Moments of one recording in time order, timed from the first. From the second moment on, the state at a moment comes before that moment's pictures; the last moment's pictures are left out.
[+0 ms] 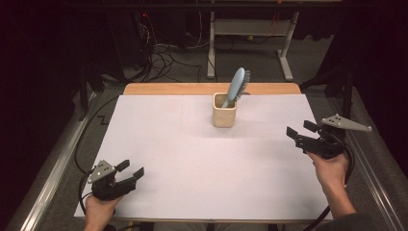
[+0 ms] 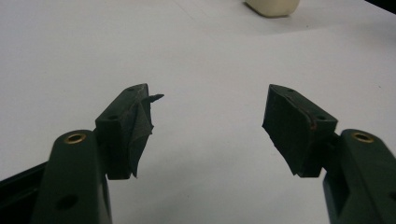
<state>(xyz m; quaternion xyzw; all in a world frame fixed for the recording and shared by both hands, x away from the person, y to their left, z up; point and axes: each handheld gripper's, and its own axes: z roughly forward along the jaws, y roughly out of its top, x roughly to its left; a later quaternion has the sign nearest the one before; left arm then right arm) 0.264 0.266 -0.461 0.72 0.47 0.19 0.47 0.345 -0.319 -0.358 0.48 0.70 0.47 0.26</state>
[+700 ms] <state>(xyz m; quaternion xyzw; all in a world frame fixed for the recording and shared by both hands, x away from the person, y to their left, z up) 0.265 0.266 -0.462 0.72 0.47 0.19 0.47 0.326 -0.332 -0.369 0.48 0.70 0.47 0.26</state>
